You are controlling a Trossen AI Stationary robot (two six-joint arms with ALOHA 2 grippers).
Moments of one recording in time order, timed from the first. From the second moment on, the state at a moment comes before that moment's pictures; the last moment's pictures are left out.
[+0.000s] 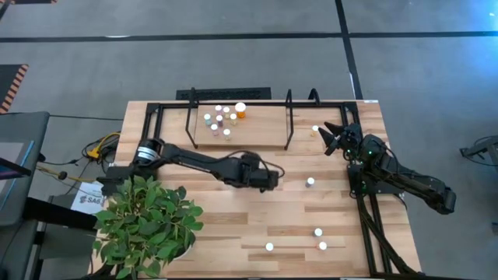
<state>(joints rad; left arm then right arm) -0.15 2.07 1.69 -0.78 -0.36 -1.54 -0.52 0.05 0.01 0.06 0.24 0.35</state>
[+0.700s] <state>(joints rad) -0.07 2.03 1.69 -0.85 -0.97 -1.15 -0.52 0.05 0.01 0.06 0.24 0.35</state>
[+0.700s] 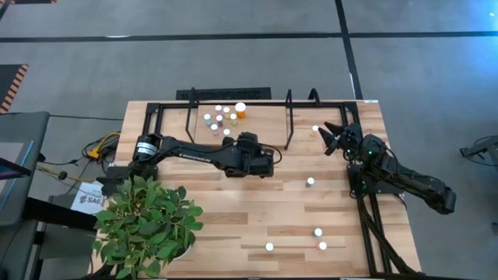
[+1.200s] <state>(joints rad) 0.00 2.05 1.61 -0.84 -1.07 -1.36 -0.52 0.05 0.01 0.06 0.24 0.35</state>
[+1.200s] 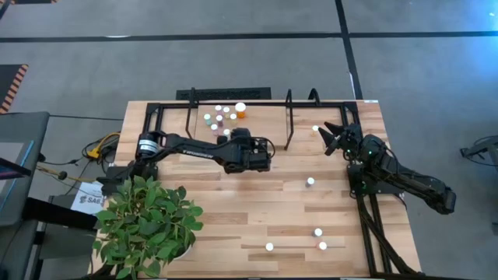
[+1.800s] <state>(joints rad) 0.04 2.05 1.48 -0.76 -1.09 -1.48 -0.52 0.05 0.01 0.06 0.24 0.35</state>
